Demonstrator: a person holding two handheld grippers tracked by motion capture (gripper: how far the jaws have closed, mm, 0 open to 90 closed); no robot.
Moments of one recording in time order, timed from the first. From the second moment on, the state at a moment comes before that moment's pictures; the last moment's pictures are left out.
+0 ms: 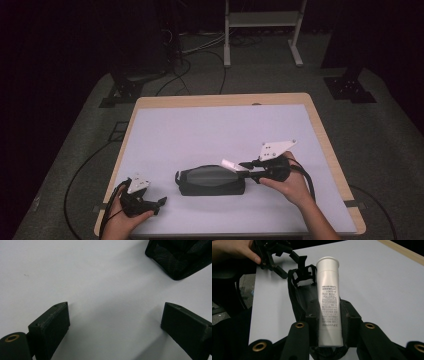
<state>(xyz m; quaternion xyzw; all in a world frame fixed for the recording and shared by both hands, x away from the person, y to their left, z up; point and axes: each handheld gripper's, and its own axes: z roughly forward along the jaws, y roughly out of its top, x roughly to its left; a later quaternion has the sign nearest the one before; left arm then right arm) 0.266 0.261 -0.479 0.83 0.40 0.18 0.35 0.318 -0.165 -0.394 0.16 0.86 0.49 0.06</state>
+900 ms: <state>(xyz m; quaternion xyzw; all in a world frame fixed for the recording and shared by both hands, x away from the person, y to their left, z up) 0.266 0.261 -0.479 0.83 0.40 0.18 0.35 0.332 -0.111 -0.404 0.11 0.88 0.46 0.03</state>
